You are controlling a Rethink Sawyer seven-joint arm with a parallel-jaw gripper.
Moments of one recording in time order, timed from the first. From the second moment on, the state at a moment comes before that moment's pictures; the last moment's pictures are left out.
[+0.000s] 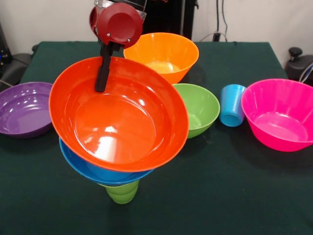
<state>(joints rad) -0.22 -0.64 -0.12 1.34 -0.15 0.36 2.94</state>
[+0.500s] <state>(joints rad) -0.22 -0.64 -0.12 1.35 -0.15 0.34 2.94</state>
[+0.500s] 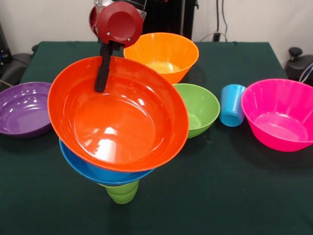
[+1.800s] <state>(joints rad) -0.28 -0.64 -0.11 1.37 -0.15 0.28 2.94</state>
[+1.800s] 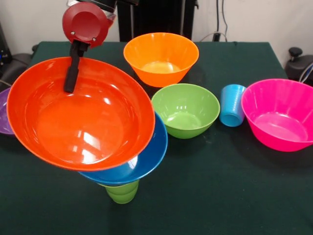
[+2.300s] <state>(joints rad) -0.25 -0.64 -0.12 1.37 -0.15 0.28 2.94</state>
